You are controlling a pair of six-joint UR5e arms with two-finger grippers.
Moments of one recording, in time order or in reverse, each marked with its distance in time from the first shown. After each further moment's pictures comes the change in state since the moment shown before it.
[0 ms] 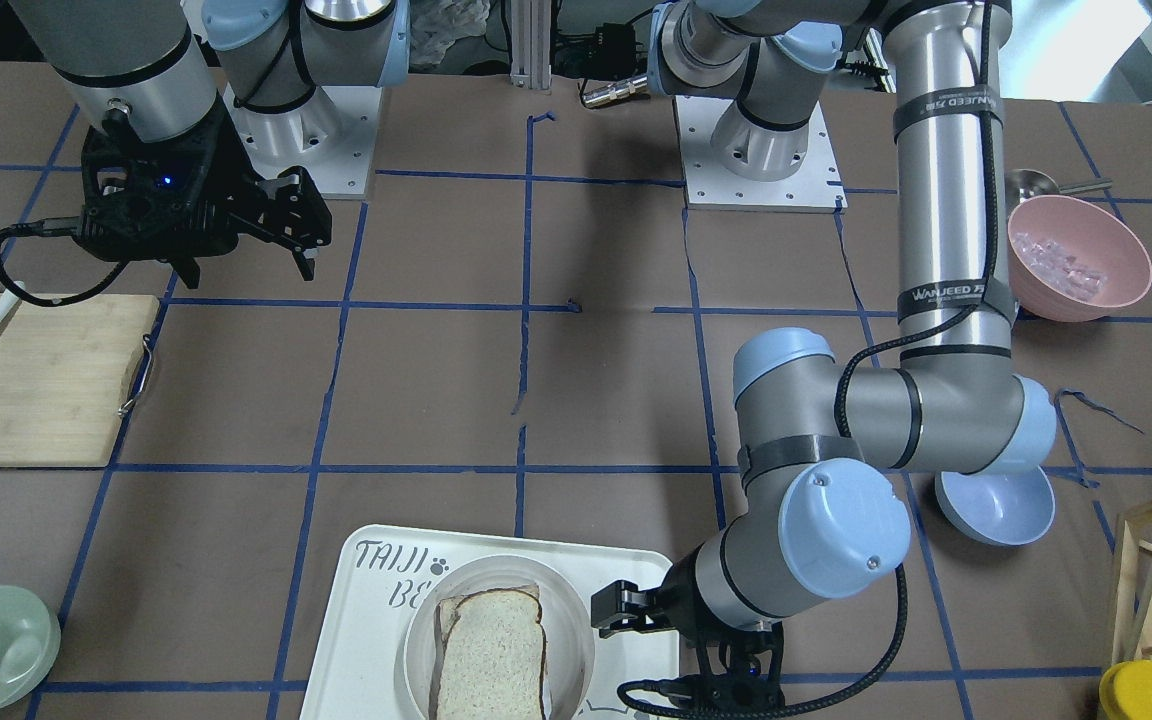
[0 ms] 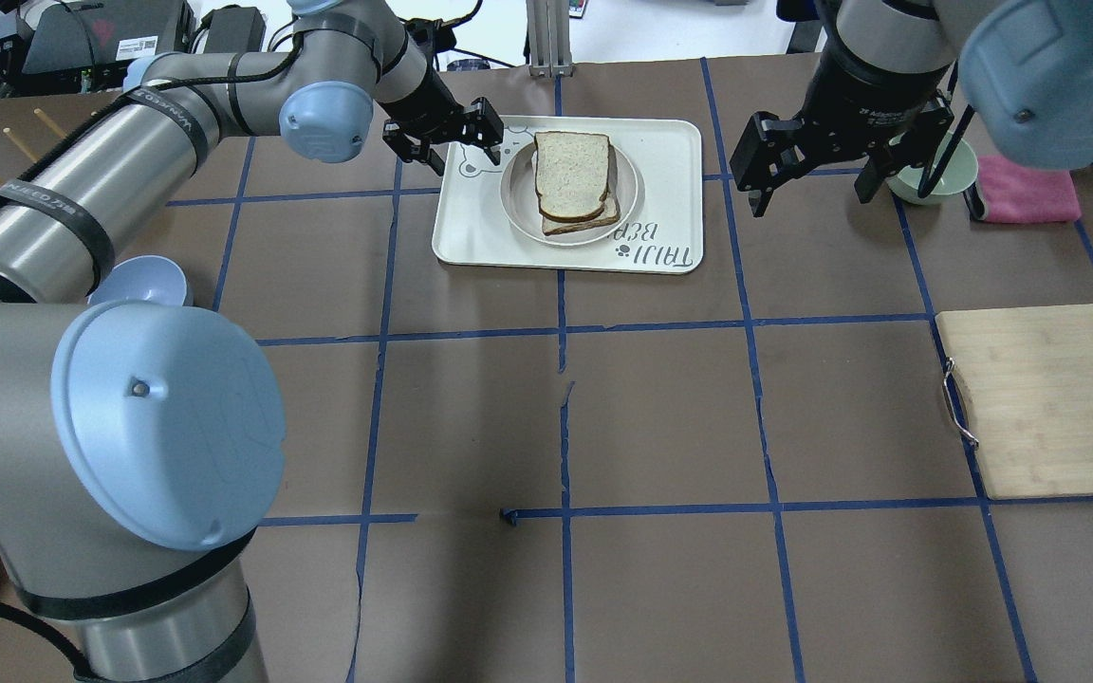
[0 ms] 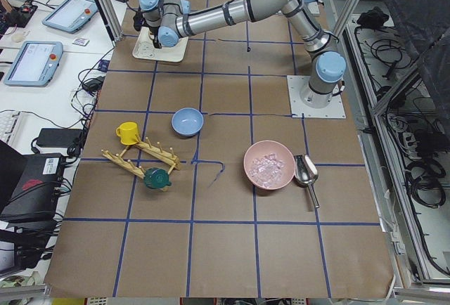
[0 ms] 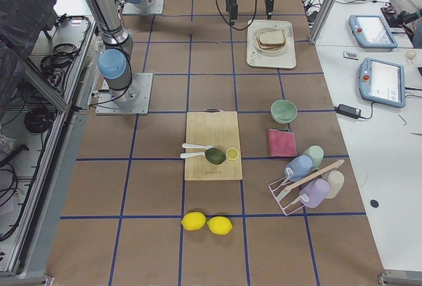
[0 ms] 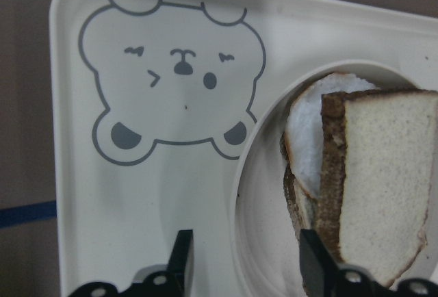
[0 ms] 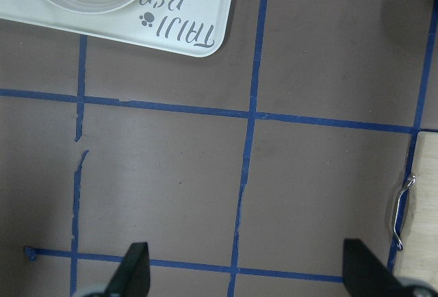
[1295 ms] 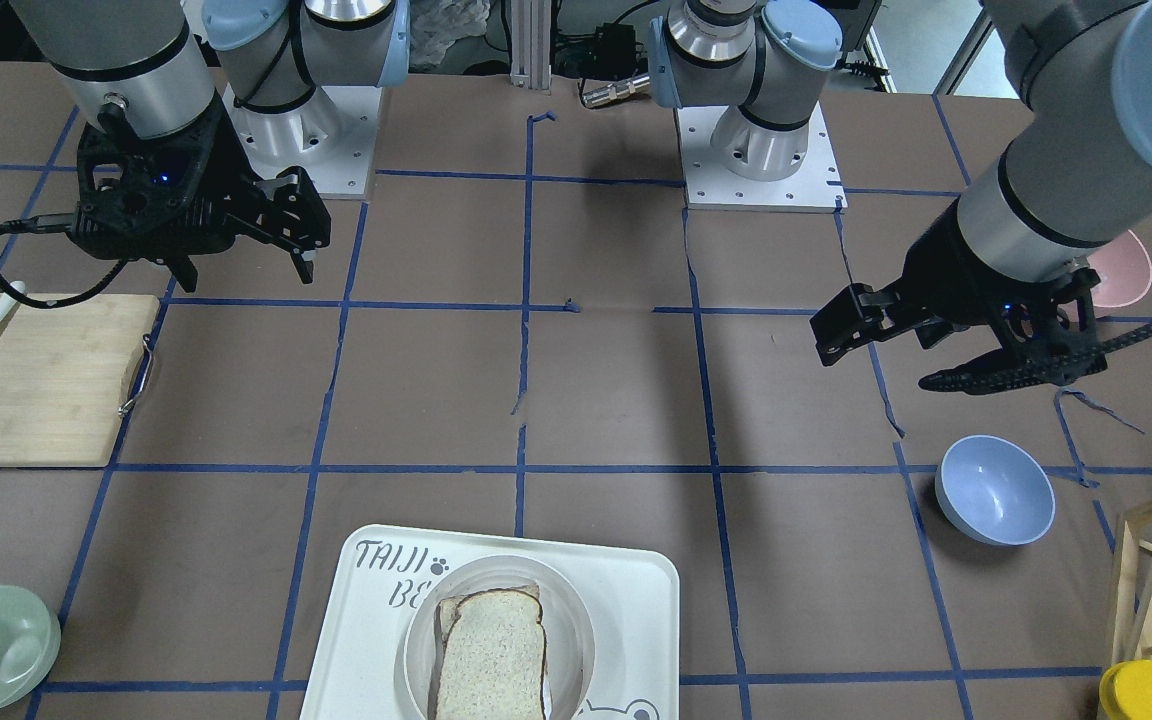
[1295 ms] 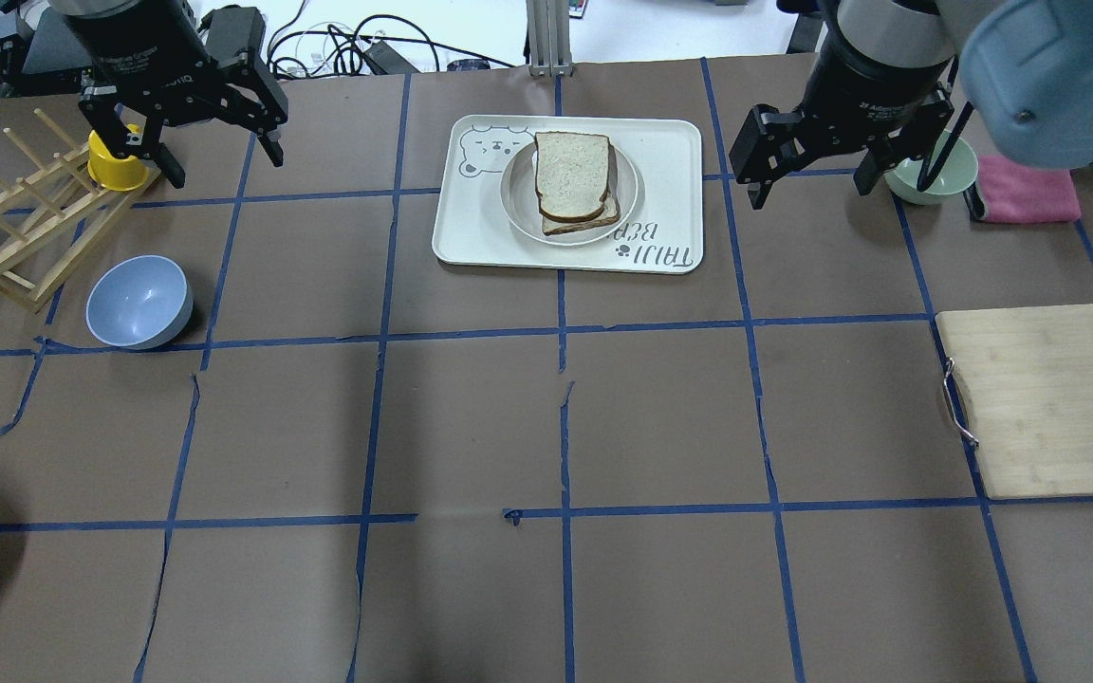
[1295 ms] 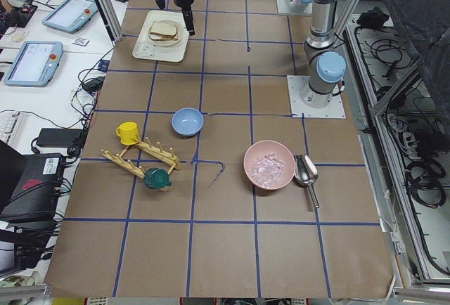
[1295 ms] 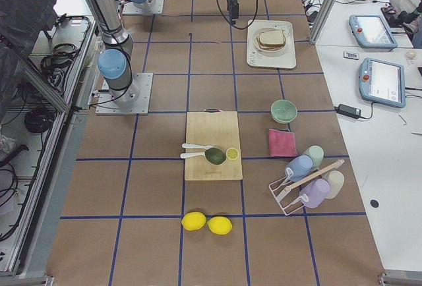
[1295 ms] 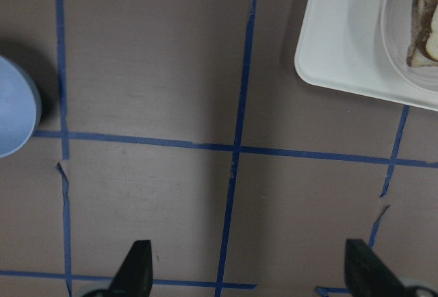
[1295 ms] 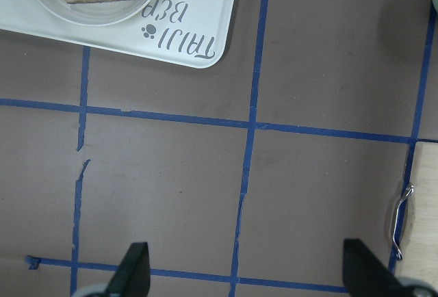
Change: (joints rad) left arm 0.162 0.487 -0.110 -0.581 0.239 -0.104; right arm 0.001 -0.001 -0.001 -0.026 0.002 0.000
